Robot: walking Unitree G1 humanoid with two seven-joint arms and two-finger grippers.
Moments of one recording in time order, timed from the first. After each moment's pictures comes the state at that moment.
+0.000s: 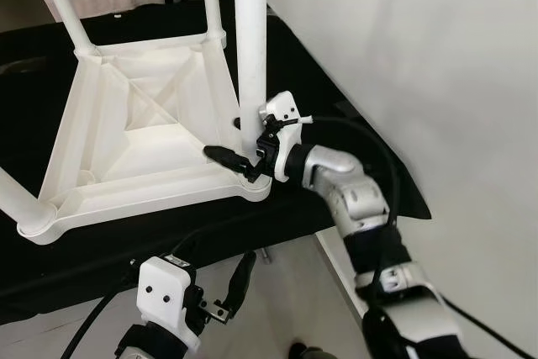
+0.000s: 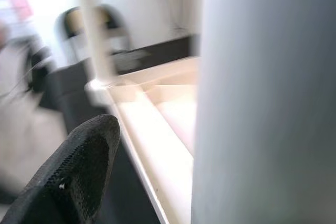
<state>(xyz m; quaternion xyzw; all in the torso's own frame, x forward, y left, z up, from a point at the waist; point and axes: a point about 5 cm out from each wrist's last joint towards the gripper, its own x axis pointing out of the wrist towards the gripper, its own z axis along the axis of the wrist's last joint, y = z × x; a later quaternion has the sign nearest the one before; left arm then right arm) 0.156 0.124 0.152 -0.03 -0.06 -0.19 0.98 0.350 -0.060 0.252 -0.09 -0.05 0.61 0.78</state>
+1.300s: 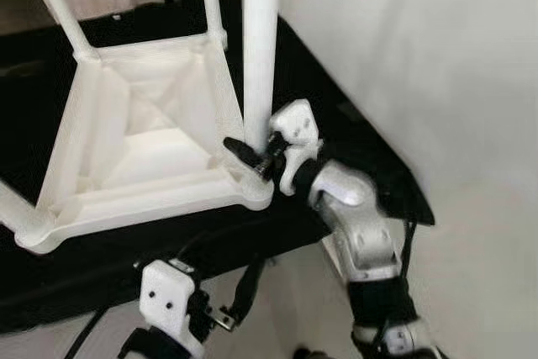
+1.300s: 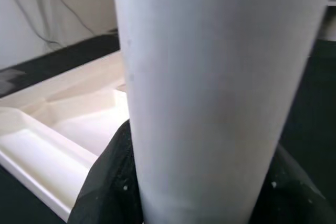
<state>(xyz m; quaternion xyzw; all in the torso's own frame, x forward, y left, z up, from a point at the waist) 0.156 0.125 0.156 -0.04 -0.07 -0.19 0.98 0.312 -0.061 0.212 -0.07 -0.04 0.32 0.94</state>
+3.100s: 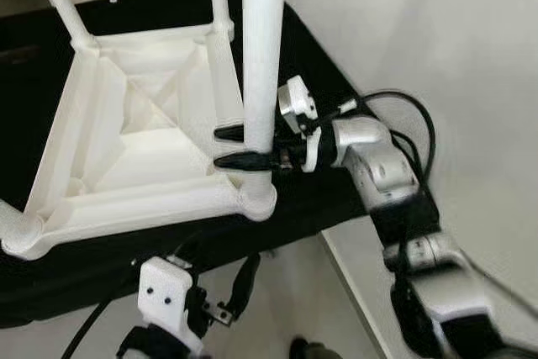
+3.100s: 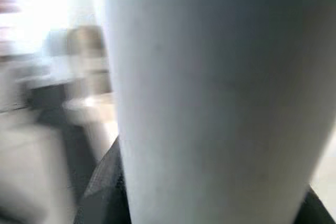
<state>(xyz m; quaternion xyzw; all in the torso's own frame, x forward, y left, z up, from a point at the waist) 0.155 0.121 0.157 -0.04 -0.06 -0.19 0.98 0.327 -0.059 0.236 -0.08 -0.08 0.49 0.86</state>
